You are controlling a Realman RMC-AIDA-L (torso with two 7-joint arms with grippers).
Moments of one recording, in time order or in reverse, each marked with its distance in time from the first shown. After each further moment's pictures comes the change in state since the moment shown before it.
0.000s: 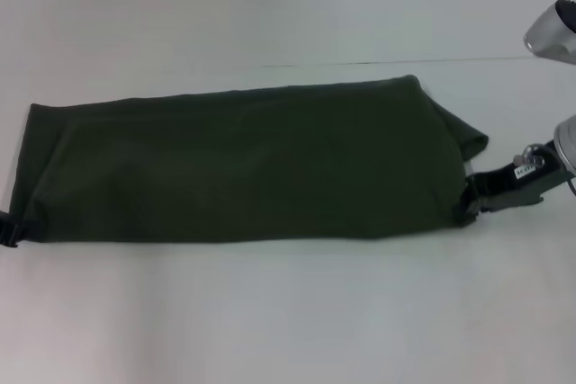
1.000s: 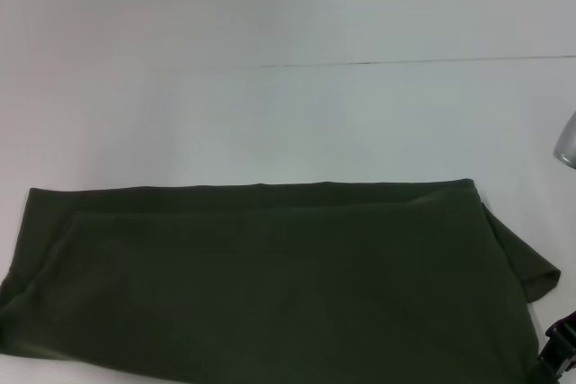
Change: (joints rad) left arm -0.009 0.074 -0.076 0.113 0.130 0.578 -0.042; right arm -0.107 -0.003 -0.064 -0.117 -0.062 -0.535 -0.133
